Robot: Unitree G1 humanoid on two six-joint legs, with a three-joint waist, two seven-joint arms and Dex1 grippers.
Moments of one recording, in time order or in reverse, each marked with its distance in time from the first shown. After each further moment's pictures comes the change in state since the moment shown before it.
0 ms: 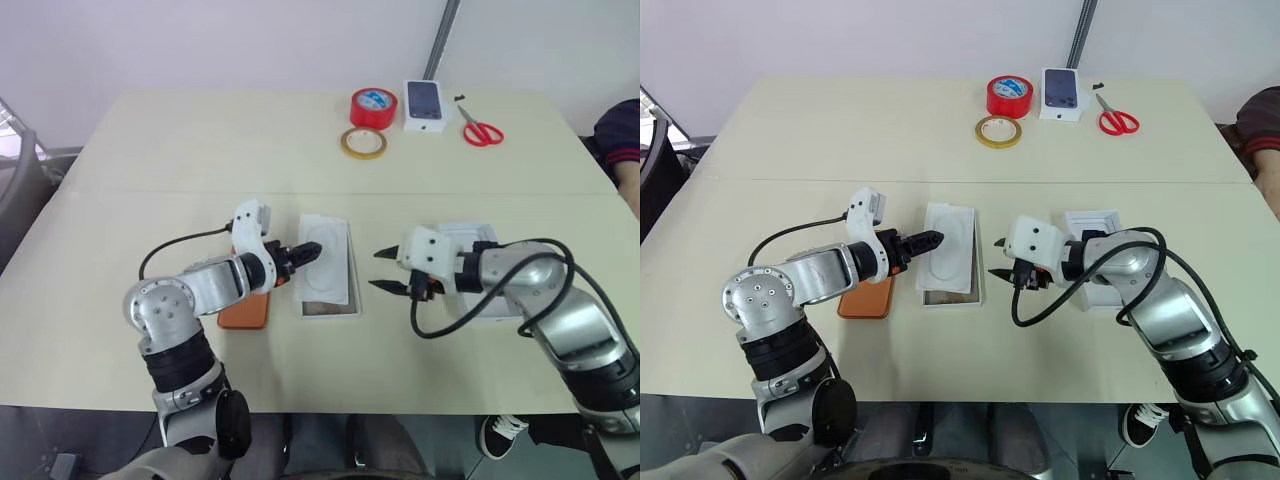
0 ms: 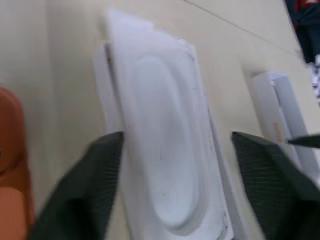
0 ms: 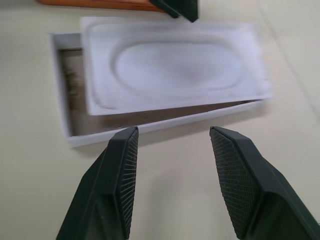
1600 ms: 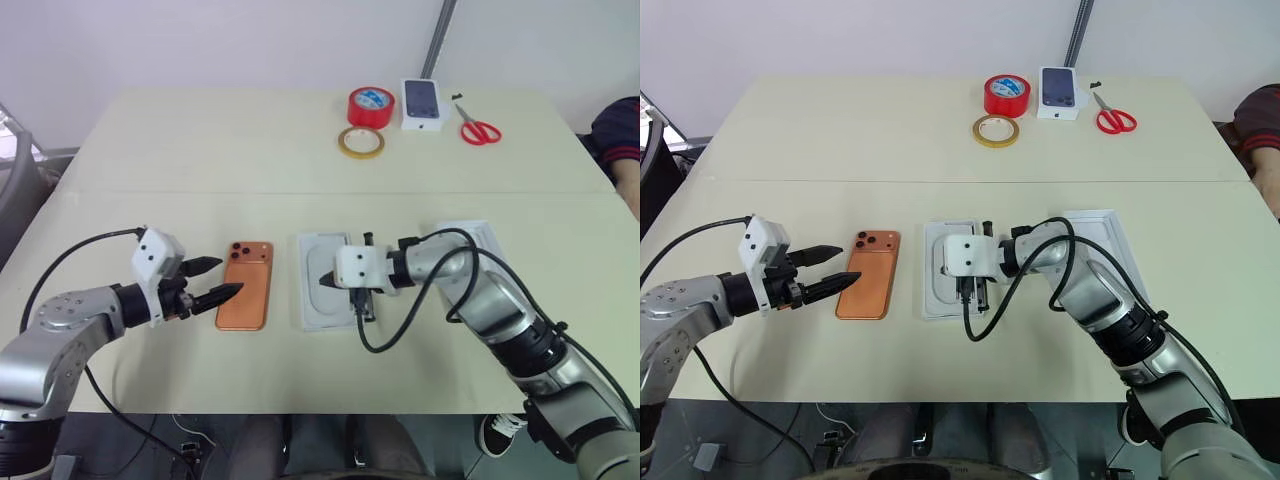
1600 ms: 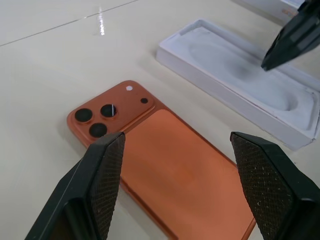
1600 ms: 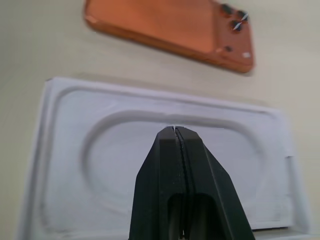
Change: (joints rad) left arm 0.526 0.797 -0.221 0.023 0.333 -0.963 -0.983; right arm -0.188 0.202 0.249 0.176 -0.187 -0.151 0.081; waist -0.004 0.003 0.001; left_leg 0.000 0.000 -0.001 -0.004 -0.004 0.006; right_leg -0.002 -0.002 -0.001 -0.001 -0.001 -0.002
